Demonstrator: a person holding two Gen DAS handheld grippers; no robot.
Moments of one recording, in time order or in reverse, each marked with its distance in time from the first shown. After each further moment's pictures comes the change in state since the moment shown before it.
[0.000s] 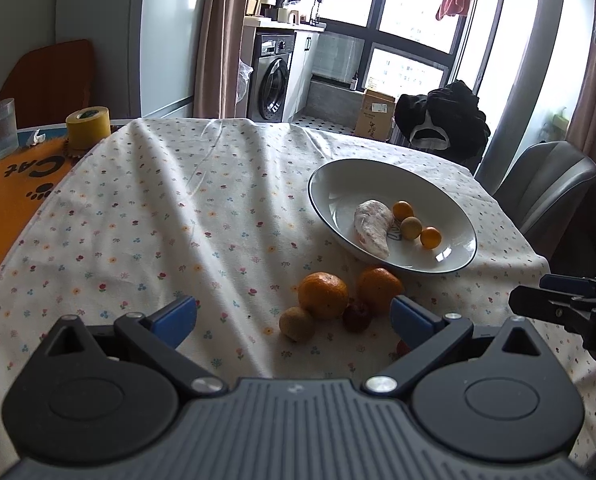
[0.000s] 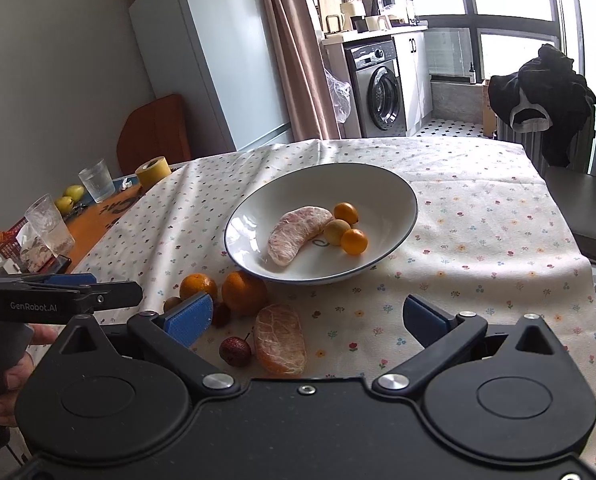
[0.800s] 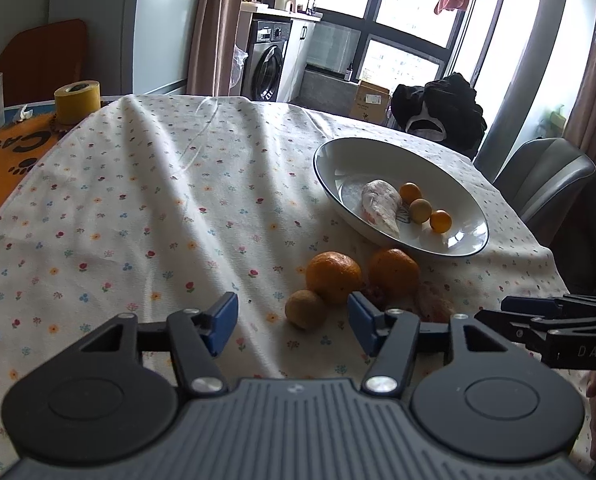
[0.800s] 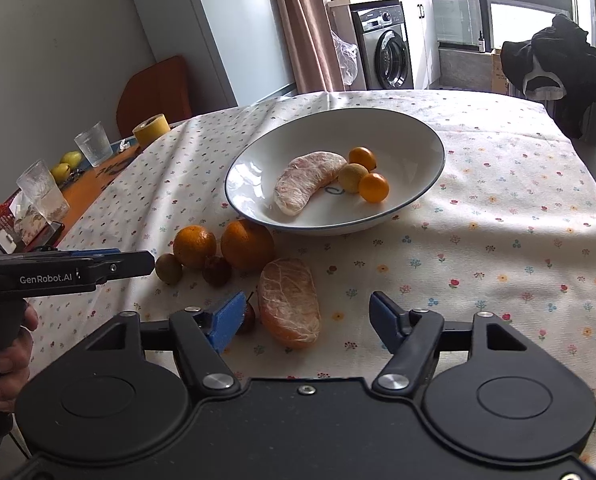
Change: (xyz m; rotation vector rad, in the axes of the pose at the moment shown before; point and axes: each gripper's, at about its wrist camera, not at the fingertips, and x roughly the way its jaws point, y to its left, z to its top) left arm 0.027 0.012 -0.011 -0.020 0.029 -0.040; right arm 0.035 0.009 -0.020 0.001 0.112 0.012
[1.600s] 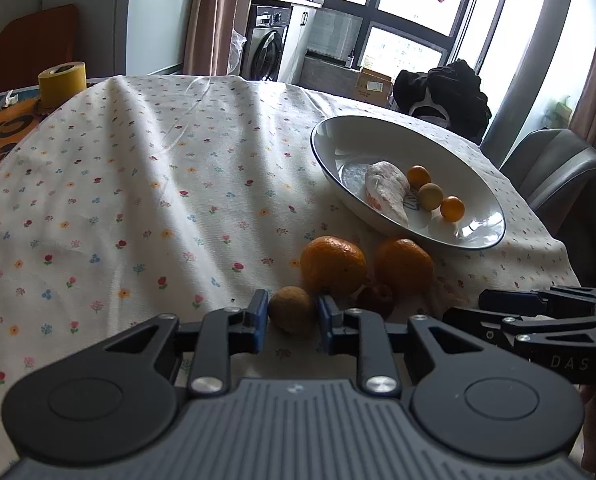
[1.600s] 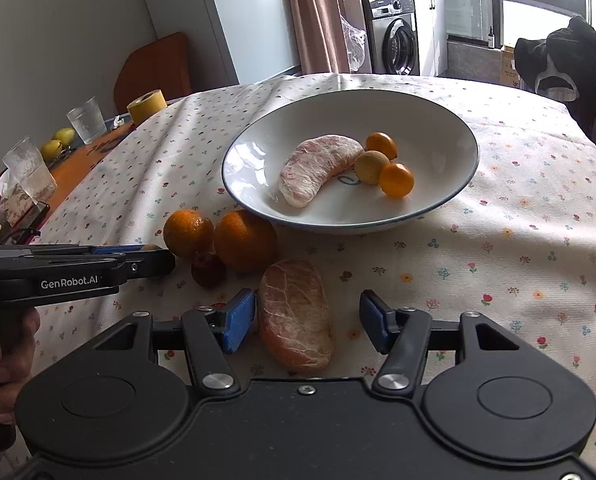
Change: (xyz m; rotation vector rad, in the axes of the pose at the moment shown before) left arm 0.032 -0.005 -0.002 -0.009 0.037 0.005; right arm 0.033 0.013 0.006 -0.055 0.045 -0.023
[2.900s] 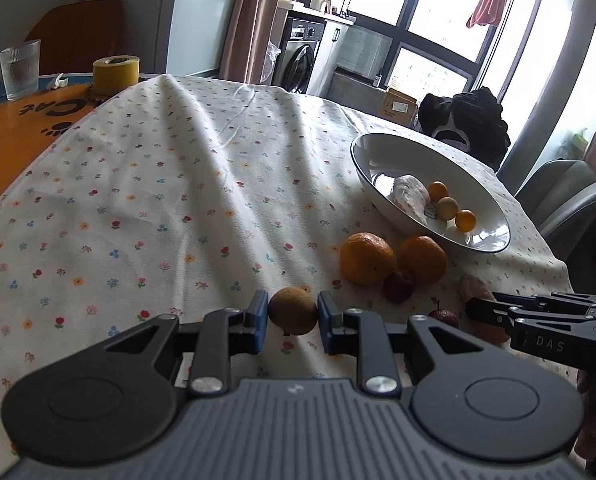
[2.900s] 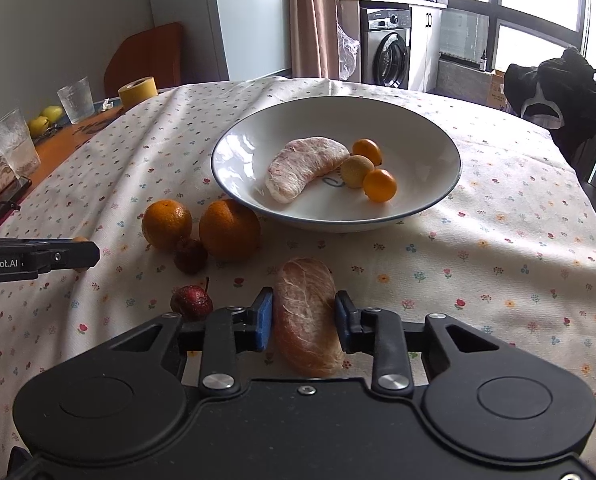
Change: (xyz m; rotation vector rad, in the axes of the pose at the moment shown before) left arm -0.040 0.021 -0.016 -0.091 -0.042 0.046; right arm -0.009 0.005 -0.005 -0.080 -0.020 -0.083
